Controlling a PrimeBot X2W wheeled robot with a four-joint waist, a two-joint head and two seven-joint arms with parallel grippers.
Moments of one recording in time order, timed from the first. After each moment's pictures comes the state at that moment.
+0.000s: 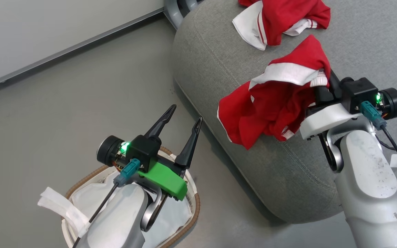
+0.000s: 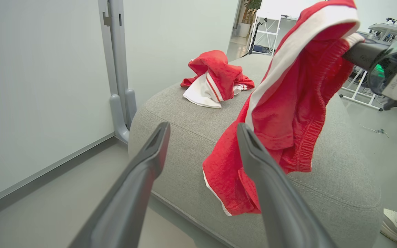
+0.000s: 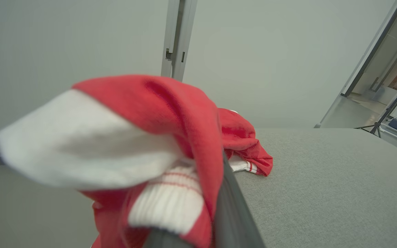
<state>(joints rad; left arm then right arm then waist) -0.44 0.10 -0.56 0.35 -0.31 -0.12 -0.26 -0.57 -0.05 0.02 0.39 -0.04 0.13 -0.26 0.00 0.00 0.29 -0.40</state>
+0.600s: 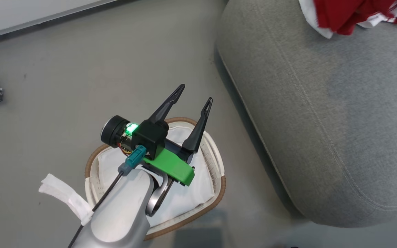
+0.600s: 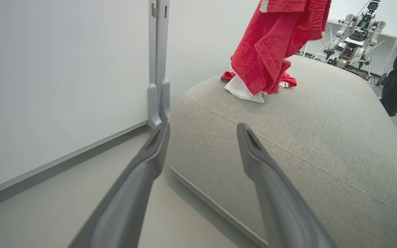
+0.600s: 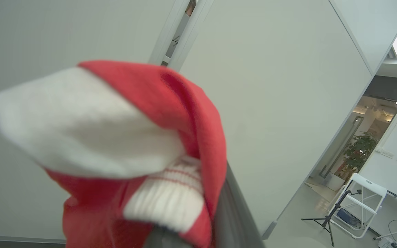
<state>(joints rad) -0.51 0.09 -0.57 0.32 -0.29 -0.13 -0.26 -1.04 -0.31 -0.12 0.44 -0.14 0.13 -0.26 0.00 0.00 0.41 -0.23</state>
